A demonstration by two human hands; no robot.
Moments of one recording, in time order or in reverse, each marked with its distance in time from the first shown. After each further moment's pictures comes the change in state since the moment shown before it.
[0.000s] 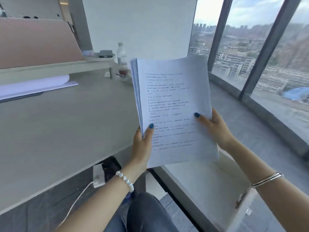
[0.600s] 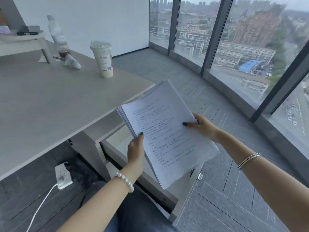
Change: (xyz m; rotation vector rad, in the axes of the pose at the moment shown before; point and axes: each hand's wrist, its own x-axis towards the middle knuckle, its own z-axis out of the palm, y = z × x) left_hand -0.021 -0.110 0.107 0.100 -0.047 -0.435; right_hand -0.035 0.111 -0.131 -0.230 -0.142 0.313
